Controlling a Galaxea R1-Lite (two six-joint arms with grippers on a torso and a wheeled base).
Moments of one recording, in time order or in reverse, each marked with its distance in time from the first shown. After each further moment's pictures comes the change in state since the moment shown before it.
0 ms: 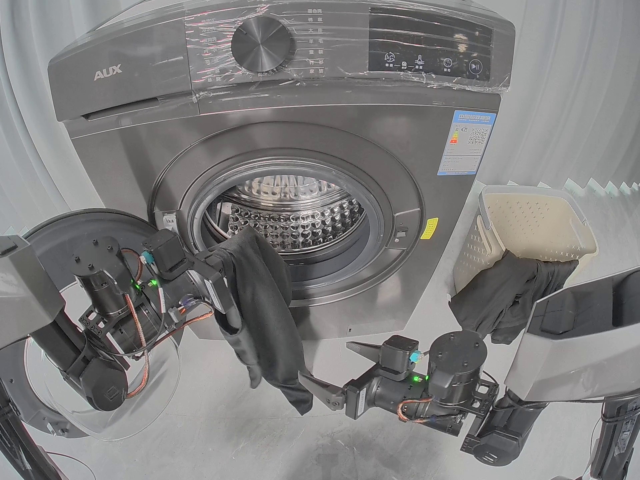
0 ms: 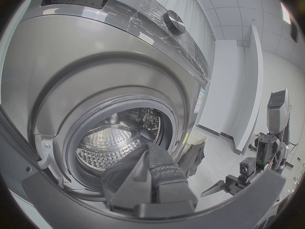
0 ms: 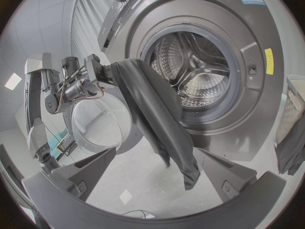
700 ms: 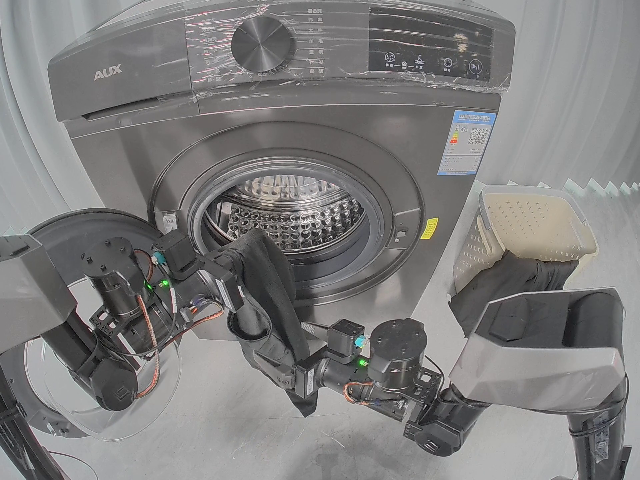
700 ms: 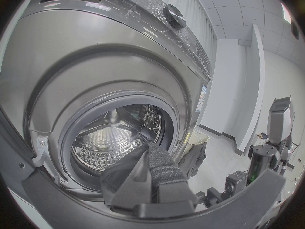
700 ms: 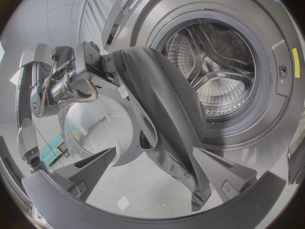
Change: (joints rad) left arm -0.028 0.034 -0.029 0.000 0.042 0.000; right arm 0.031 0.153 -0.334 0.091 0.009 -0.028
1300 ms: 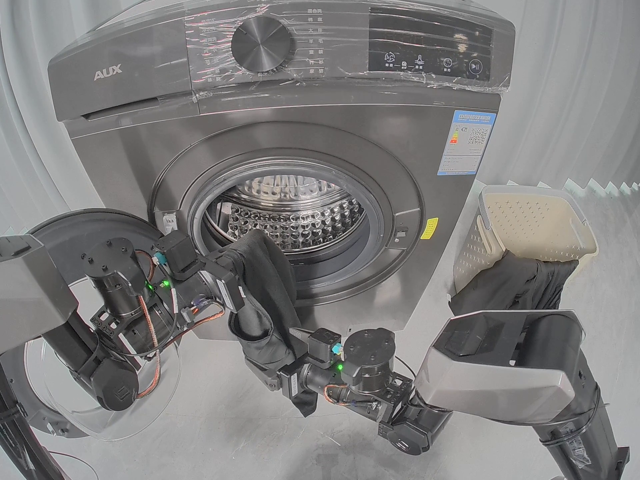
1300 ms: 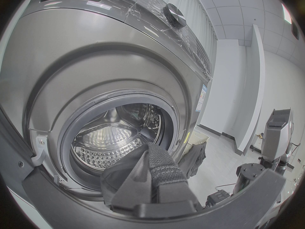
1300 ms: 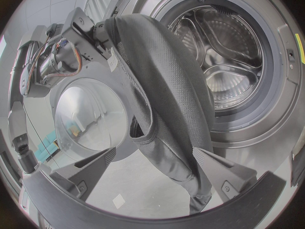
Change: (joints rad) left arm -0.001 0.005 -0.002 0.000 0.001 -0.002; right arm -0.003 0.156 -0.168 0.020 0.001 -0.045
